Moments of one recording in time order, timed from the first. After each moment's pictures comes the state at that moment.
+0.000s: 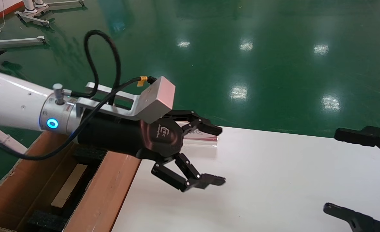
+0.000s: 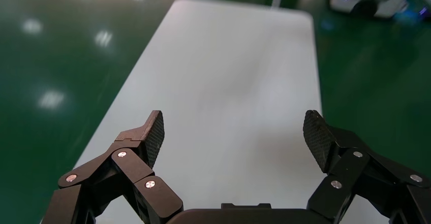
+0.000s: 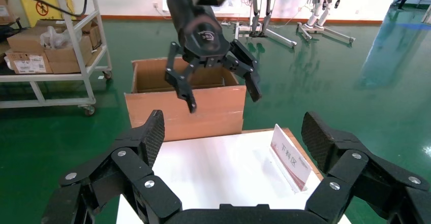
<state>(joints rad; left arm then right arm) -1.50 0.55 0.79 -1.30 0.89 1.38 -0.41 1.08 -0.61 -0.28 1.28 -0.73 -1.49 0.19</state>
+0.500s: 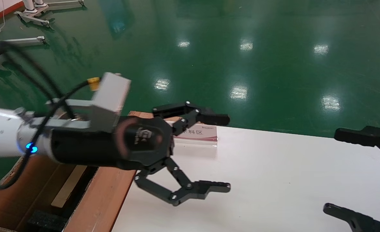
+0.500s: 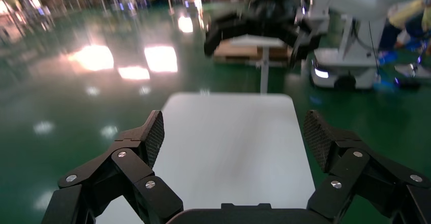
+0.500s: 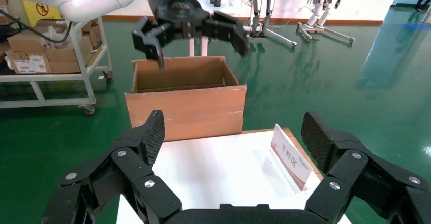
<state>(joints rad) -1.12 0.60 0.33 -1.29 0.75 1.48 -0.22 1.07 -0.61 -0.28 1.28 -0.73 -1.50 0.19</state>
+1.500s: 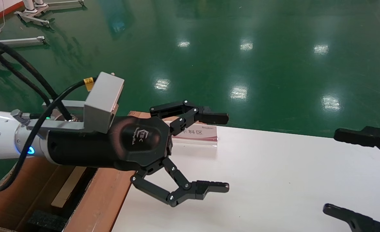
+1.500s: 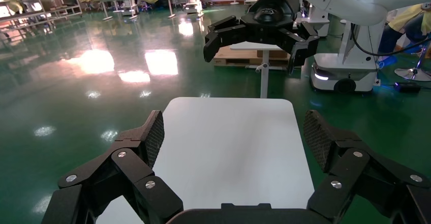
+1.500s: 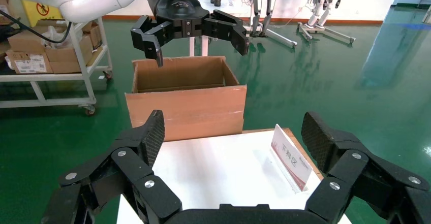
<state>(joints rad) -1.06 0.61 0.27 -1.28 0.73 1.50 -0.19 1.07 -0.61 -0.28 1.28 -0.73 -1.50 0.19</state>
